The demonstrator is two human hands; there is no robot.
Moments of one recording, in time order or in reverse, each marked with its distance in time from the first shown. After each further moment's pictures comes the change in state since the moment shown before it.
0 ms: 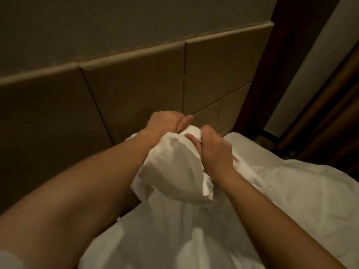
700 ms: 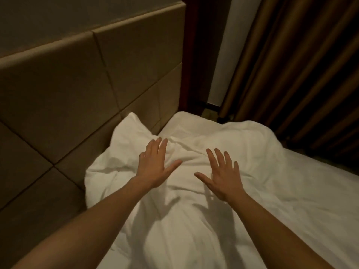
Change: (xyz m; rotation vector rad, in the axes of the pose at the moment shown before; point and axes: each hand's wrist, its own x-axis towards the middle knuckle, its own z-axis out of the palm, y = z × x) left_hand -0.094 0.144 0.100 -0.327 -0.180 0.091; right_hand -0.190 0.118 -0.096 -0.324 -0.614 0.566
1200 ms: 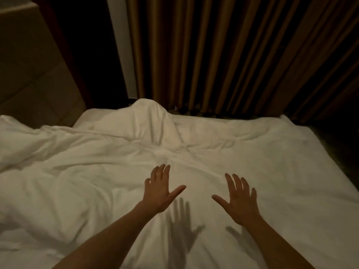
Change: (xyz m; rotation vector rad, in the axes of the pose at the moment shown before) left_hand -0.231 0.387 0.178 -0.056 -0.299 0.285; right_hand -0.424 0.362 0.043 0.061 -0.024 0.562
